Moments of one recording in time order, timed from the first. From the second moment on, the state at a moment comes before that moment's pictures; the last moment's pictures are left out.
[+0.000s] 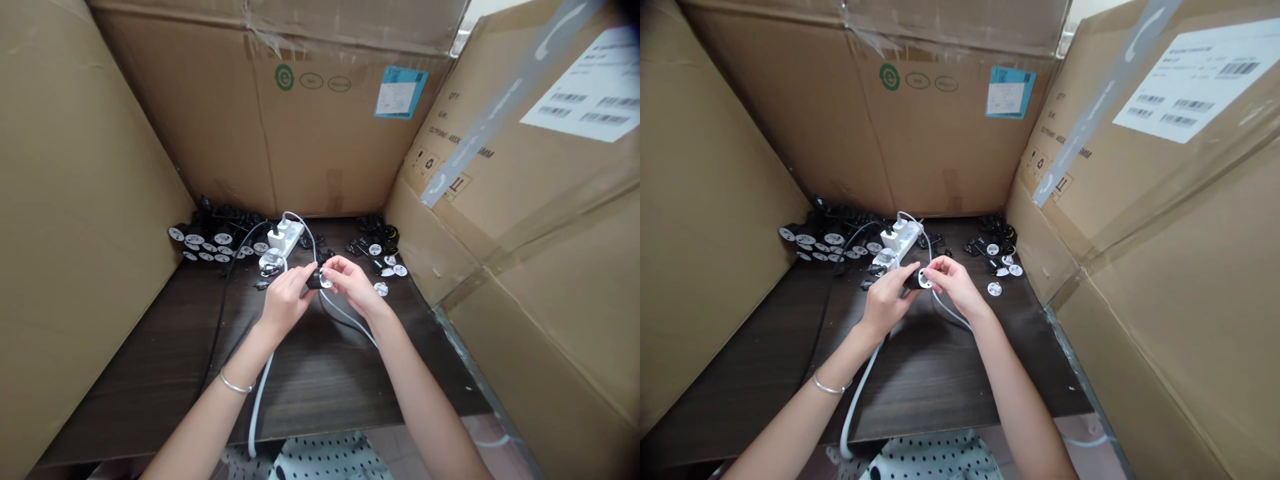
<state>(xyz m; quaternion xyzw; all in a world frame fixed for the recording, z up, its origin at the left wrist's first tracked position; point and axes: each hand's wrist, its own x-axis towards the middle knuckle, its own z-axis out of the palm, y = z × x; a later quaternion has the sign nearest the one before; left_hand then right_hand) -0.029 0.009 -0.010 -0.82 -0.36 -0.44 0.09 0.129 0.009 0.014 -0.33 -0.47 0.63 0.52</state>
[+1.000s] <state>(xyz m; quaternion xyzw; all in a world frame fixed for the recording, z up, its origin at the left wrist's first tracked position) -0.024 -0.001 -0.005 -0.77 -0.41 -0.46 -0.15 0.107 0.003 0.012 -0.34 -0.49 0.57 0.56</state>
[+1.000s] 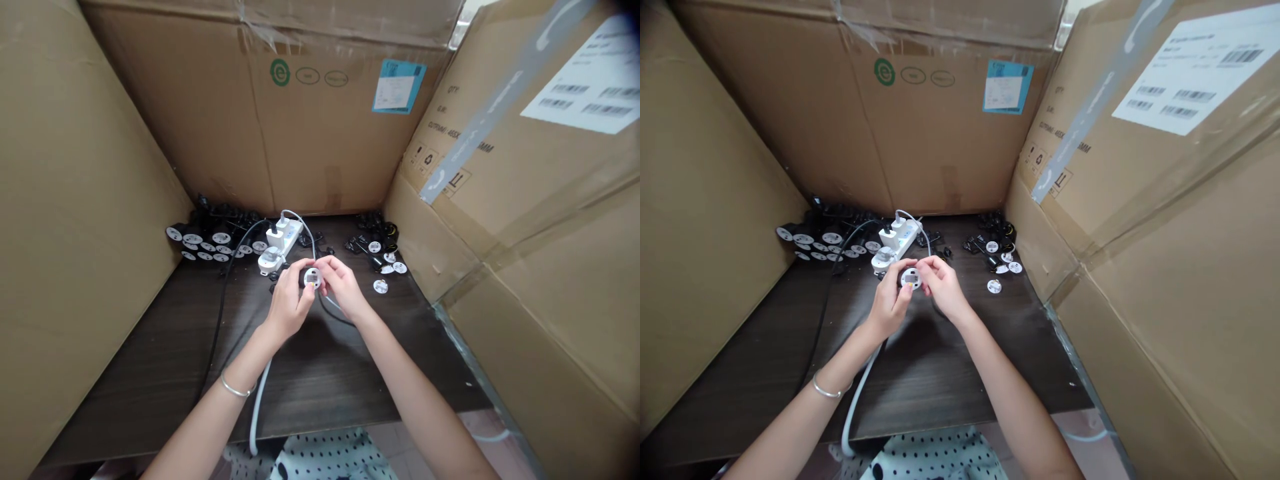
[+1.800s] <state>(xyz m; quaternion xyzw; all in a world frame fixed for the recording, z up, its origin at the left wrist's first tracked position) -0.023 -0.006 -0.002 -0.77 -0.38 -0.50 -0.09 0.111 0.001 0.011 -0.28 -0.46 0.70 0.47</state>
